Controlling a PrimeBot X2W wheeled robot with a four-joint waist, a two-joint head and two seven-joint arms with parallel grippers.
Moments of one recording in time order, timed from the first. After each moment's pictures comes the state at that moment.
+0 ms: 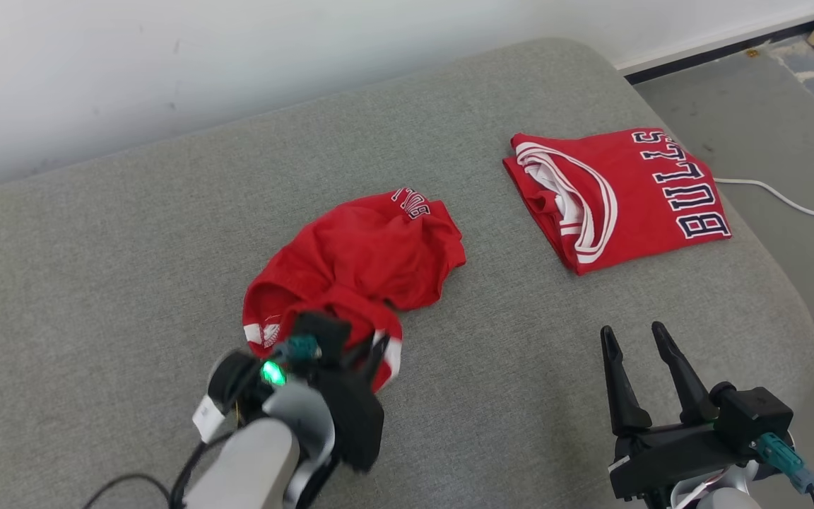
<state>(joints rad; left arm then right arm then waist) -0.51 0.10 -0.56 0.50 -0.38 -0.08 0.13 -0.16 -0.11 0.13 0.28 0.30 0.13 -0.26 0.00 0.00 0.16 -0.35</state>
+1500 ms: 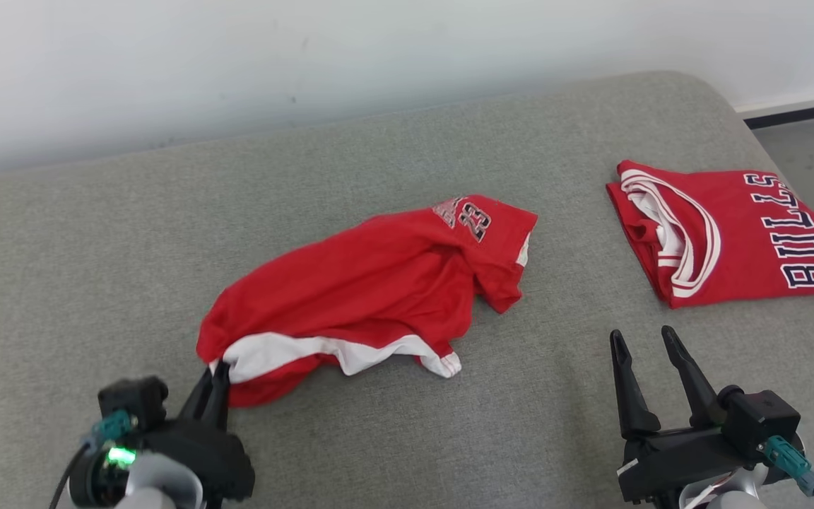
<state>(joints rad) -0.37 0.28 -0.44 0.50 -0.68 0.10 -0.18 -0.15 -0.12 0.11 0.29 0.29 0.13 -0.26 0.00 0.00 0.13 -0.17</state>
